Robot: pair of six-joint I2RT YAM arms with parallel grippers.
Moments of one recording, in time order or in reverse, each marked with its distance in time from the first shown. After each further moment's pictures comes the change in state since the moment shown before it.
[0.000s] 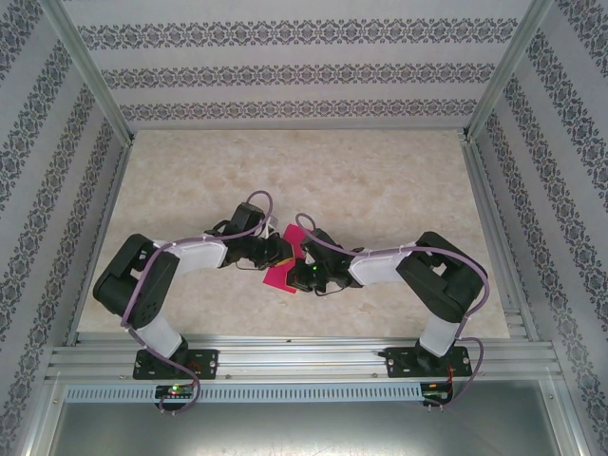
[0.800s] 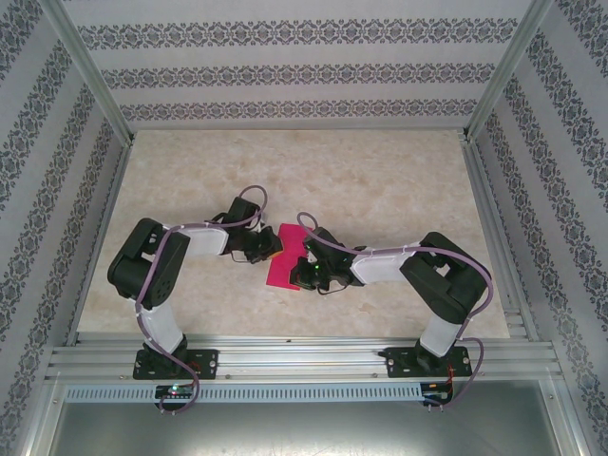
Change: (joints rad) left arm 0.107 0.120 0.085 -0.076 -0.080 0.069; right arm -0.009 -0.019 0.004 -0.050 0.027 -0.045
